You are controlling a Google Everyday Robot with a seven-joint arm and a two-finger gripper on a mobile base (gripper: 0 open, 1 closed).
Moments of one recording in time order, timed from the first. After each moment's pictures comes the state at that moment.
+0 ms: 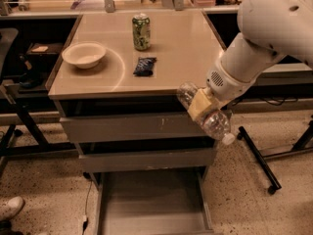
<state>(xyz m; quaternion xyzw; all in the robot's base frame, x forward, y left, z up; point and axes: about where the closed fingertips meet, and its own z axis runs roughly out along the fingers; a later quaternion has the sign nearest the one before) 0.517 -0.128 0.830 -0.25 0.95 0.13 0.11</state>
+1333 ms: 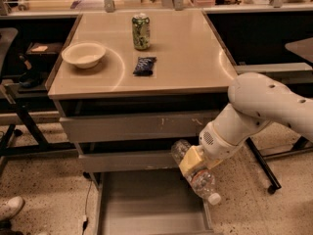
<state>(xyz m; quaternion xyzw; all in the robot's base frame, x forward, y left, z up) 0.424 -0.109 0.697 -0.16 0.96 0.23 -0.02</state>
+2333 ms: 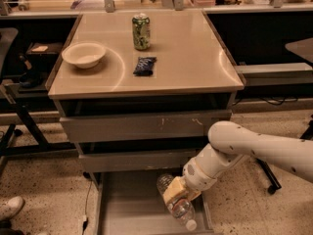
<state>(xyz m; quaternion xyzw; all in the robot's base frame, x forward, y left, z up) 0.394 -0.065 0.560 -0.11 0.93 0.32 -0.11</state>
